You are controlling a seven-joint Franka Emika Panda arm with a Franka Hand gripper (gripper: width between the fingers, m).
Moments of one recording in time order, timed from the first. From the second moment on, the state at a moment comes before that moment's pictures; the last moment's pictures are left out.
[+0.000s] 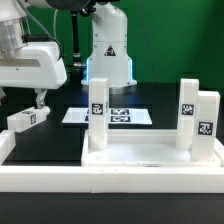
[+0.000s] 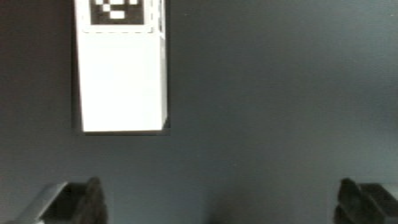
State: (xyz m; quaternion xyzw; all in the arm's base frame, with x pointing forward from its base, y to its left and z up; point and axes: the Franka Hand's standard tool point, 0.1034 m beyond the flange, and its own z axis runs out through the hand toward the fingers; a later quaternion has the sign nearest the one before) arm 0.448 -0.198 0.057 -0.97 0.20 0.10 0.05
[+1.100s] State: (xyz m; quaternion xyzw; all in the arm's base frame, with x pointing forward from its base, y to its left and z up) arm 0.433 -0.227 0.022 -0.89 0.19 0.39 0.12
